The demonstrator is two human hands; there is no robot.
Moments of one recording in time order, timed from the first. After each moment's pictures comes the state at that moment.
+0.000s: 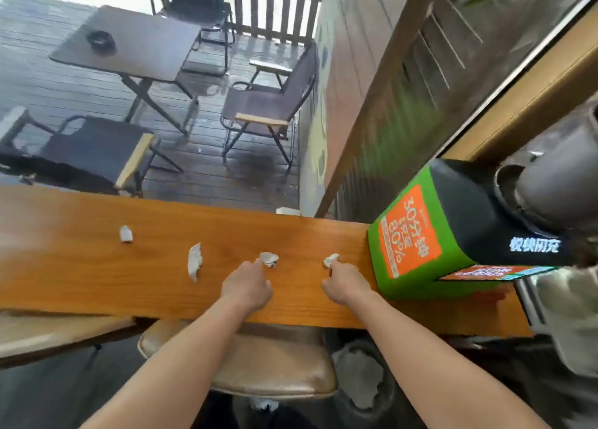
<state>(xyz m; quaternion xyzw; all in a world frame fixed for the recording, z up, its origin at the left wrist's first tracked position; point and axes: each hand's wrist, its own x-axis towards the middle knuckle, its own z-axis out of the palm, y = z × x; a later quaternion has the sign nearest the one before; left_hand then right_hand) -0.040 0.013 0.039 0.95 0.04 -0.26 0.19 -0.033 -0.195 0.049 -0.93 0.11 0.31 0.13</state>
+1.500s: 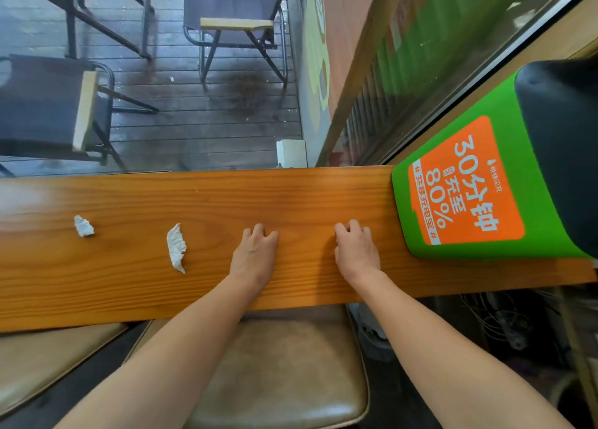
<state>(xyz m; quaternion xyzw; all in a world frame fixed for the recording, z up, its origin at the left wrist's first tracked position) 0.022 -0.001 -0.066 0.96 -0.08 -0.26 0.12 -0.004 -0.203 -0.078 -0.97 0.10 0.21 0.10</state>
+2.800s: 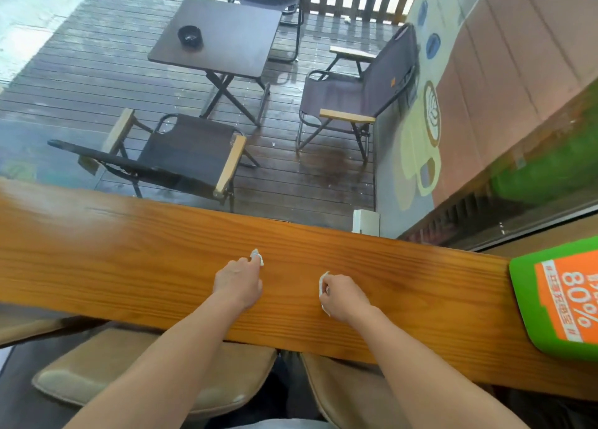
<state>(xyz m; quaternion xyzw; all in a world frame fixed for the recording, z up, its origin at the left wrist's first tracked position) 0.058 0.332 -0.002 0.97 0.01 -0.22 0.04 0.054 0.105 -0.007 -0.92 -0.02 0.35 0.19</state>
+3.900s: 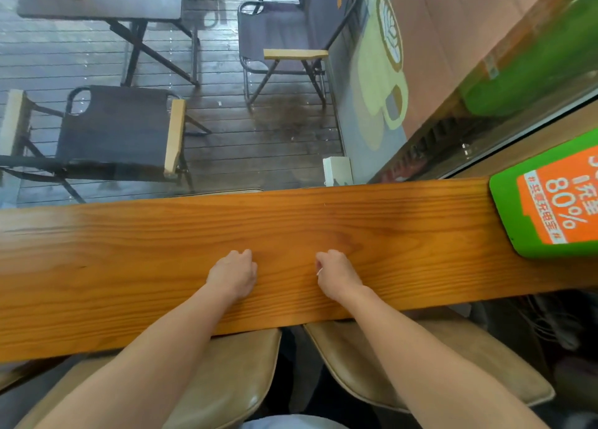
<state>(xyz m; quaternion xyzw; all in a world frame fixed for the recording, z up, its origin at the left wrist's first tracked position) 0.074 0.334 -0.076 0.92 -0.06 -0.37 0.07 0.024 0.113 -0.068 -0.93 0.10 0.29 0.21</state>
